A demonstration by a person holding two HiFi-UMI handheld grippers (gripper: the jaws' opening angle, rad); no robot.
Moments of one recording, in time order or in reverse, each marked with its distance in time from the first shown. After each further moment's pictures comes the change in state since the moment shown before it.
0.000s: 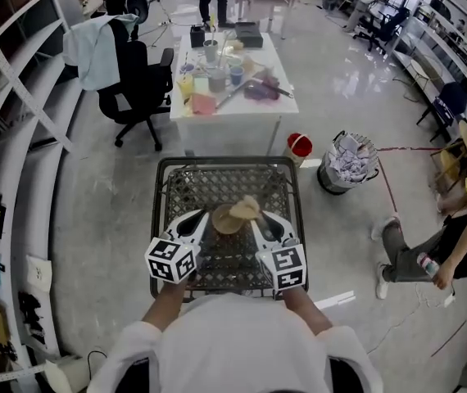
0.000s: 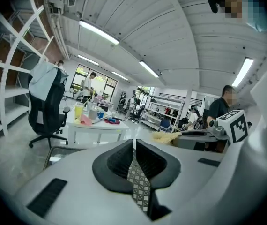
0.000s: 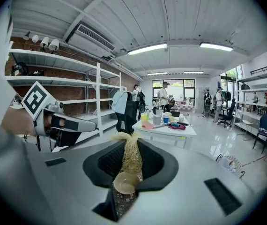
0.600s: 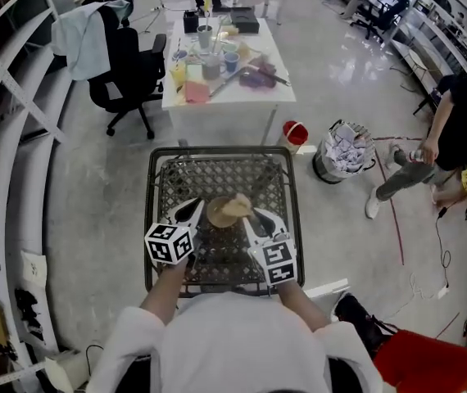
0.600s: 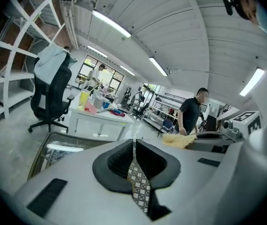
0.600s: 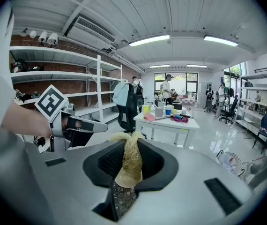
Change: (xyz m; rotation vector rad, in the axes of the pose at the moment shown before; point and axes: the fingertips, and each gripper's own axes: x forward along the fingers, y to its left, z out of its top) left arm 0.047 0.044 -0.037 -0.123 0.052 0.017; right arm 0.026 0.003 -0.030 -0.004 0.096 0.030
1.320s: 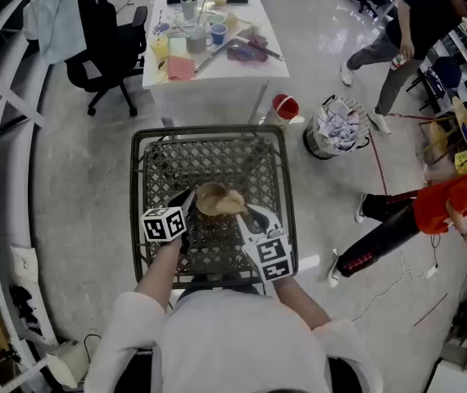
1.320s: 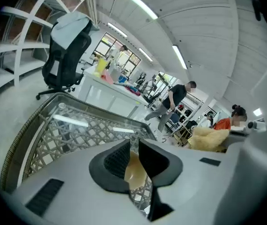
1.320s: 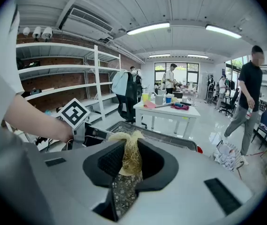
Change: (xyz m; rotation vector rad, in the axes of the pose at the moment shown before) left arm 0.057 0.066 -0.090 -0.240 0.199 0.061; right arm 0.015 -0.004 -0.041 0.023 0.127 0.011
